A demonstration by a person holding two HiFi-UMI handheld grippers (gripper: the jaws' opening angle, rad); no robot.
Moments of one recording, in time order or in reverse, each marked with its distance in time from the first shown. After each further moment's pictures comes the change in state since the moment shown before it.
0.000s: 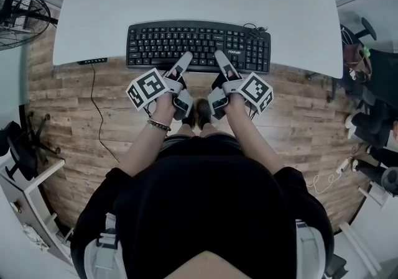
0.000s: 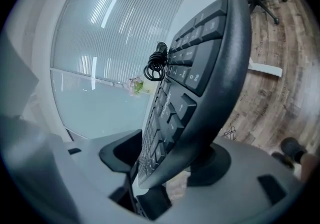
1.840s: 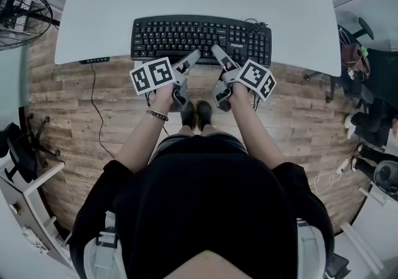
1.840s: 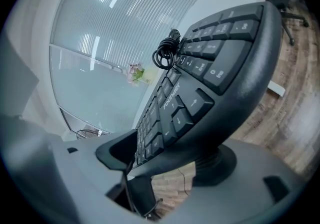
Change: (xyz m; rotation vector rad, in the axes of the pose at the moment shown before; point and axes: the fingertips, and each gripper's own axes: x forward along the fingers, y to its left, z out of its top) left arm 0.014 0.004 -0.005 0.254 0.193 0.053; right arm 0.015 -0.004 -0.002 -0.161 0.115 -0.079
